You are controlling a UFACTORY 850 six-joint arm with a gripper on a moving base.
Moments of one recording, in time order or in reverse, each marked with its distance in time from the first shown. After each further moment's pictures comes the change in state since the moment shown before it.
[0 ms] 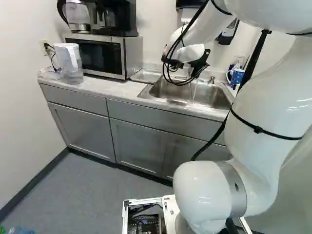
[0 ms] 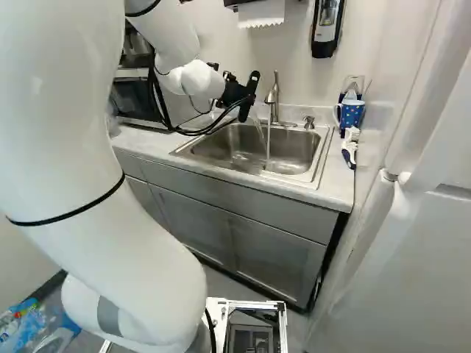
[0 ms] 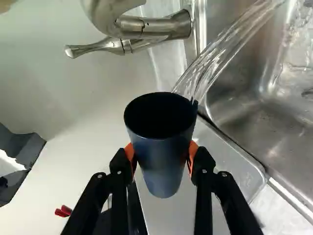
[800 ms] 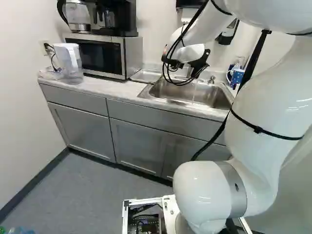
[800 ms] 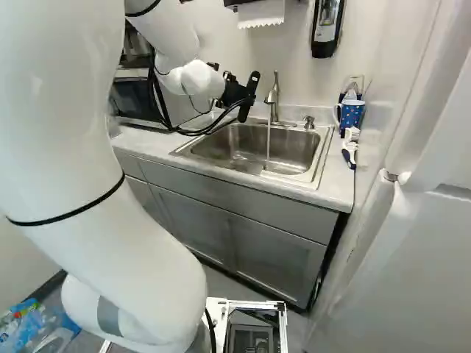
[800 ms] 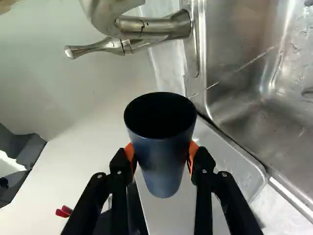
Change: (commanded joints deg) arm 0.0 0.0 0.0 0.0 0.0 0.0
